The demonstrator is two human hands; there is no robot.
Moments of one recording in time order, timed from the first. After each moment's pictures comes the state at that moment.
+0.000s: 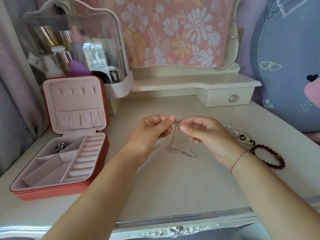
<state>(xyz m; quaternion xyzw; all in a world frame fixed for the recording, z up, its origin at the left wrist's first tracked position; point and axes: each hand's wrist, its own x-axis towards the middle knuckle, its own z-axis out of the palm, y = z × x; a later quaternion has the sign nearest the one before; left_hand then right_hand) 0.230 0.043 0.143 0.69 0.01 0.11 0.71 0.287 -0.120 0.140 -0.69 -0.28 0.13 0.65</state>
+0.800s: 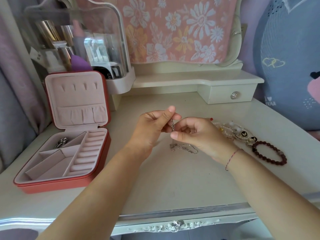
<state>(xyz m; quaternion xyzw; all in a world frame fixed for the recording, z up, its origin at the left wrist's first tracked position) 0.227 0.034 0.149 0.68 0.04 0.16 0.71 0.281 -0.108 0.133 -0.73 -0.32 0.13 0.58</state>
